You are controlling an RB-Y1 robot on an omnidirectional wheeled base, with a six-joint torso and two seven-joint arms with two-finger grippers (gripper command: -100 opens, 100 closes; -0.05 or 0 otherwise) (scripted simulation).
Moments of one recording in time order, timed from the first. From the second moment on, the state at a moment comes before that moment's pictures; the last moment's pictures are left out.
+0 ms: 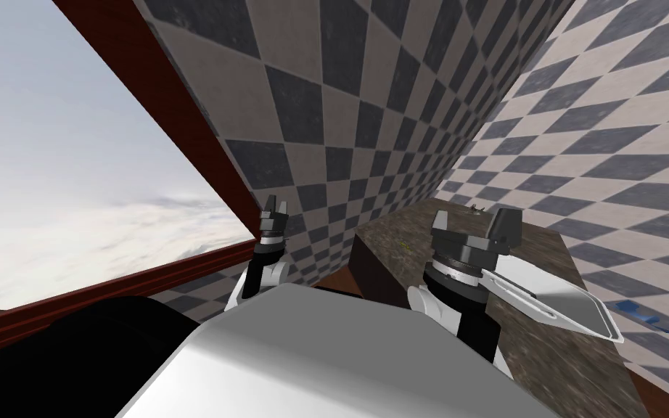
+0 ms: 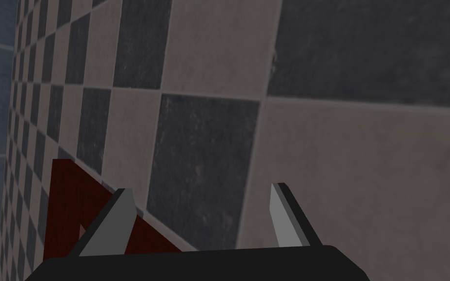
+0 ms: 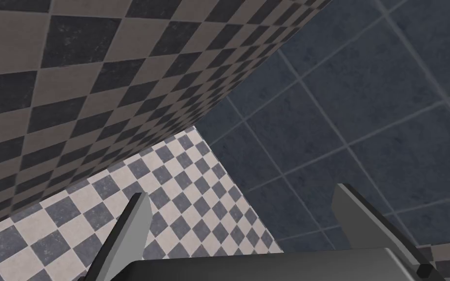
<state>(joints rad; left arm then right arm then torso) 0.48 0.01 0.04 -2.38 -0.02 -0.45 -0.06 0.48 -0.03 -0.05 -2.40 -0.11 -0.60 0.10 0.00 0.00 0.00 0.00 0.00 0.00</state>
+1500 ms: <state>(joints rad) 0.48 0.01 0.04 -2.38 -0.02 -0.45 -0.06 0.40 -0.43 -0.10 -2.19 0.22 -0.59 0.27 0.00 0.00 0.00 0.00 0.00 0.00</state>
